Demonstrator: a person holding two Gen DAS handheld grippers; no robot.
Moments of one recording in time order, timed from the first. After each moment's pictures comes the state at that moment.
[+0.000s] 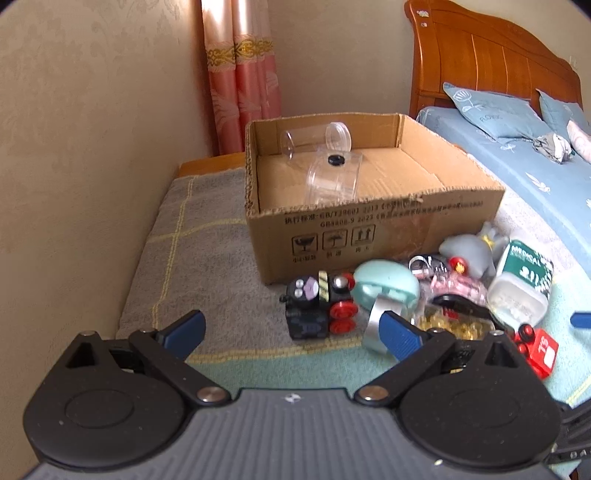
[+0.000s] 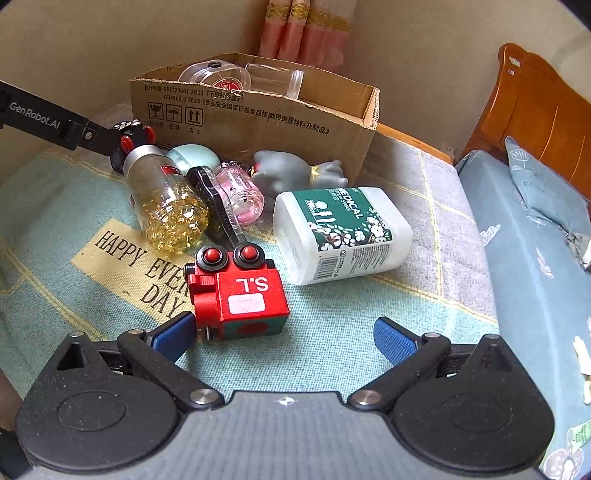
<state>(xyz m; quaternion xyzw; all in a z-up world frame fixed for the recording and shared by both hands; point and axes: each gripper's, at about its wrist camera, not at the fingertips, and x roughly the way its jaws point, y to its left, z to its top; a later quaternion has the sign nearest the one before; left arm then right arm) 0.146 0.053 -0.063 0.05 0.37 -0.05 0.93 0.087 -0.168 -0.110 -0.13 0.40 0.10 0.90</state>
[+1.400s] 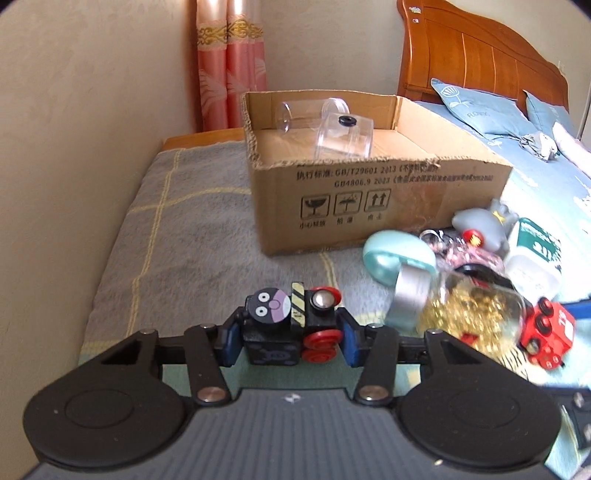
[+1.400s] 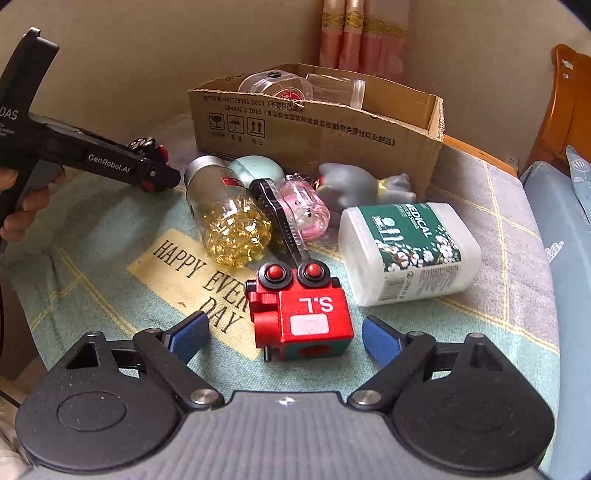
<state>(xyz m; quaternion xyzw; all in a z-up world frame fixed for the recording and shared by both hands) 0.144 0.078 -0.097 0.03 0.38 -0.09 0.92 0.093 -0.162 -0.111 -0.11 0.39 0.21 0.89</state>
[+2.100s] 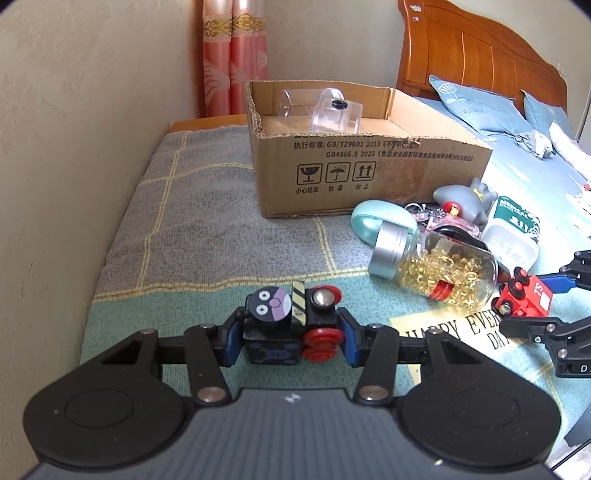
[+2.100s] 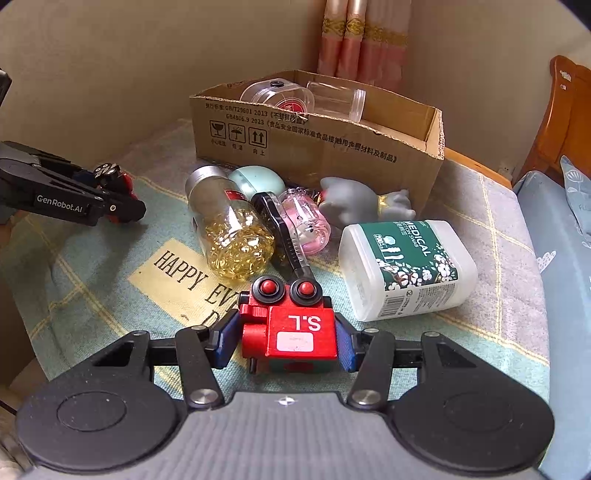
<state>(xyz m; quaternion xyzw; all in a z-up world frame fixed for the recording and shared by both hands) 0.113 0.085 -0.095 0.02 0.40 -0.09 0.91 0.095 -0.156 -0.102 -0.13 0.39 0.20 0.89</state>
